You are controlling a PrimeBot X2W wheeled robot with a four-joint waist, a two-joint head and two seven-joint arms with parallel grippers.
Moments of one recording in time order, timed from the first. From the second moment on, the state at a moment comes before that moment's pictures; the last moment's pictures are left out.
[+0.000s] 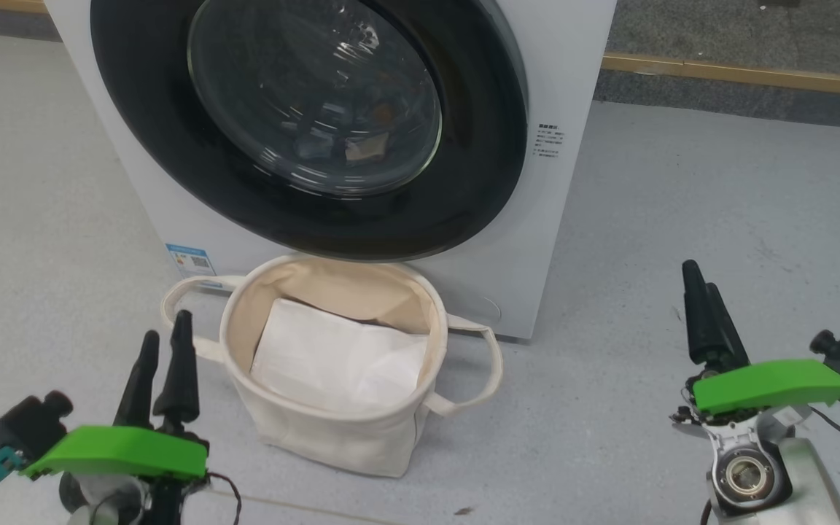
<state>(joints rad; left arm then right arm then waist) -0.17 0.11 -0.01 0.18 -0.87 -0.08 -0.06 -0.24 -0.04 -0.02 0.27 0.96 0.13 -0.06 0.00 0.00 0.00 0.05</state>
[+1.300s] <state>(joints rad) -0.21 0.22 -0.21 0.18 -0.25 -0.02 -0.13 -0.32 -0.04 0.06 0.31 0.42 0.13 -0.17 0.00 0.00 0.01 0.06</state>
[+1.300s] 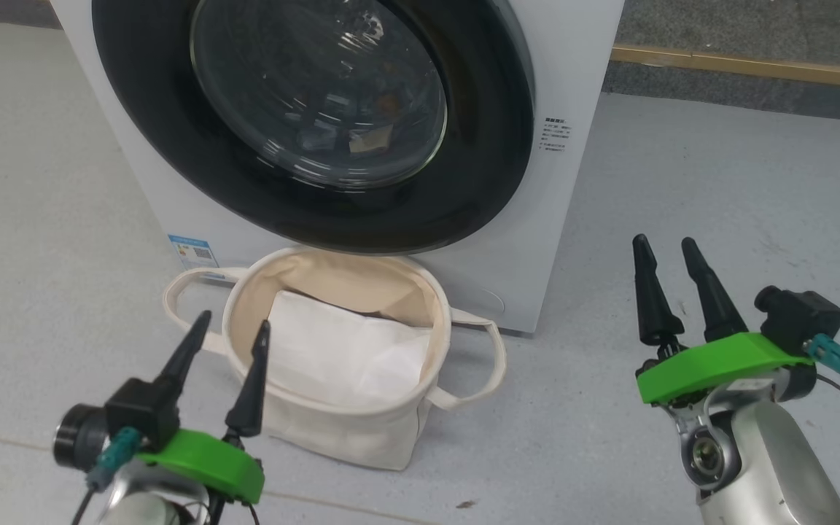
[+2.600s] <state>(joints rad) -0.22 0.17 -0.22 0.20 -0.12 0.07 -0.25 -0.33 -0.05 0.07 0.40 0.36 0.13 -0.25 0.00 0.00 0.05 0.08</state>
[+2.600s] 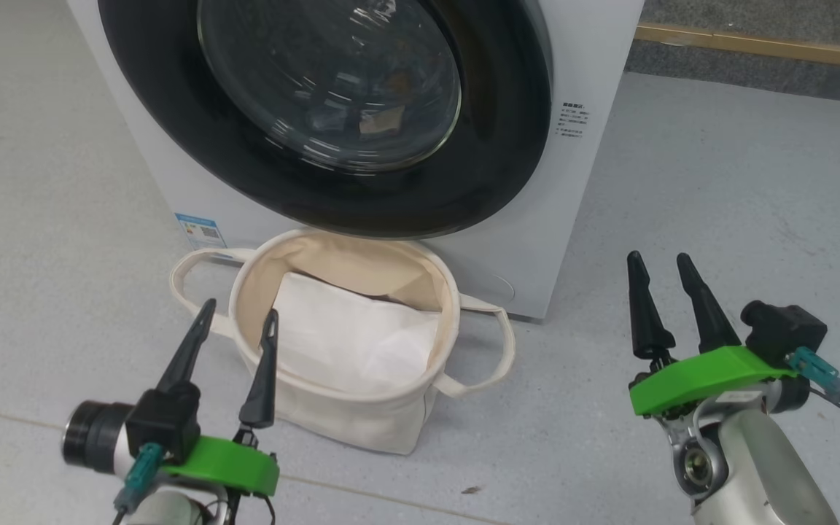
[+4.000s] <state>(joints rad) -0.23 0.18 -0.22 0.24 -0.13 0.09 -0.25 -0.34 -0.05 0.06 0.41 0.29 0.13 -0.25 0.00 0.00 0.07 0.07</state>
